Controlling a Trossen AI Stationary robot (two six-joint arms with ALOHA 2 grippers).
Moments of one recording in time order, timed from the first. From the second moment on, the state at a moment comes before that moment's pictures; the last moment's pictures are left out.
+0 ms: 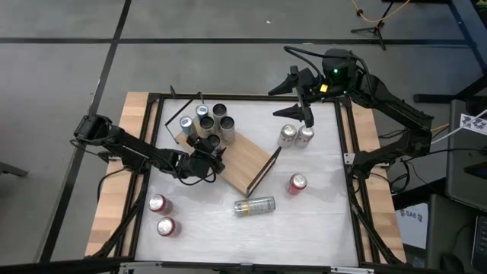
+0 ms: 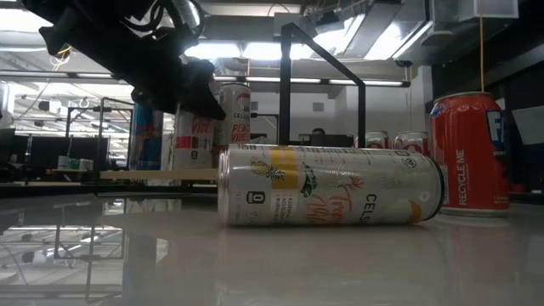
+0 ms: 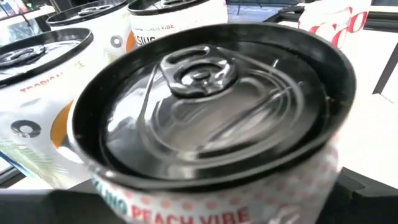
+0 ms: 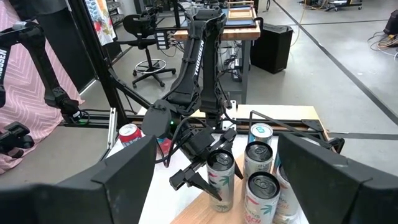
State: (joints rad) left arm -0.21 1.41 0.61 0.14 -1.02 -0.44; right arm -0.39 1.36 1.67 -0.58 -0.59 -0.09
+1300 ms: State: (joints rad) left arm -0.21 1.32 0.68 0.14 -1.02 -0.38; right arm -0.39 1.36 1.67 -0.58 -0.59 -0.09
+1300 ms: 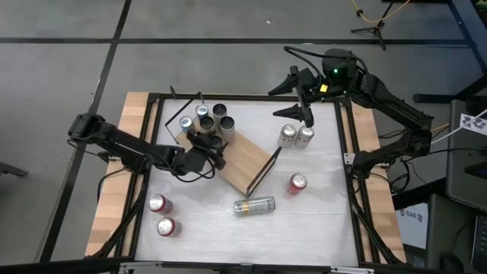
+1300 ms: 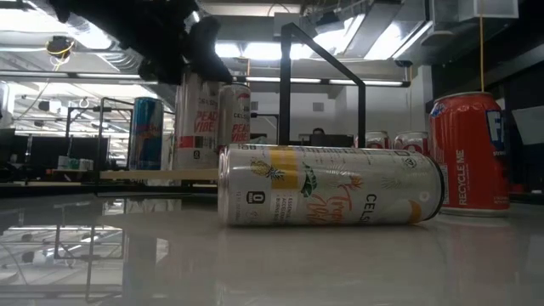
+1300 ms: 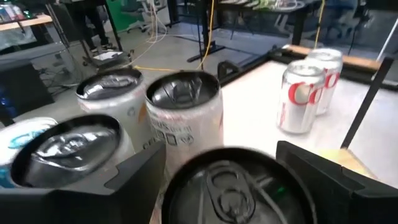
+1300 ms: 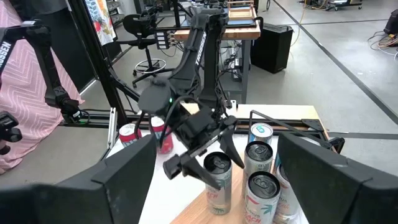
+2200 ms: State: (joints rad) left arm -0.21 1.25 0.68 0.14 -0.94 -0.36; right arm -0.39 1.36 1.67 -0.61 -0.59 -0.09
